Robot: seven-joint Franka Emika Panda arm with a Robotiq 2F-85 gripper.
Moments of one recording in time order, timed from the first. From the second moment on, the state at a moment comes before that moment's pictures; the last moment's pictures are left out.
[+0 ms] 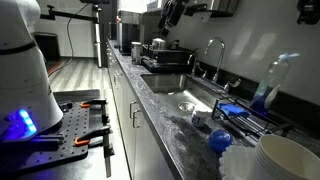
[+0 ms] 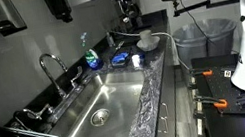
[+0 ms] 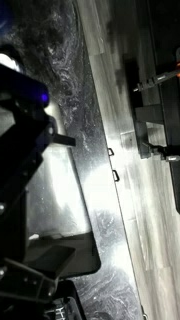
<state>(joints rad) -0.02 -0.20 -0.17 -2.16 0.24 1.67 -0.03</state>
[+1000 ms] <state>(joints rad) -0.11 -0.15 -0.18 -2.20 0.23 1.74 -0.07</state>
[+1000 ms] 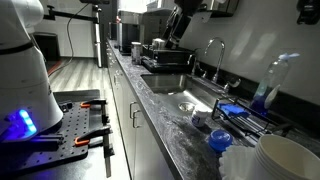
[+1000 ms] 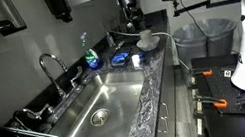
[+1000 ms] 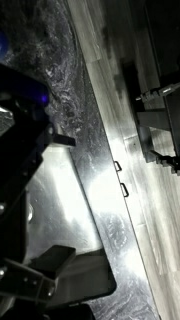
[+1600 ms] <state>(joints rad) -0.20 0.05 -0.22 -2.27 0.18 2.05 -0.09</state>
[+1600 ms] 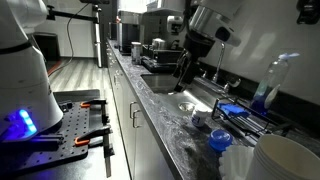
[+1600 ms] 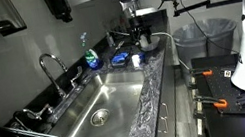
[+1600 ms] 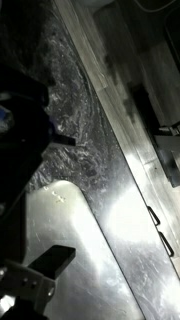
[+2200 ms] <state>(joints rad) -0.23 0.10 -0.23 -2.25 0.10 2.11 -0.09</state>
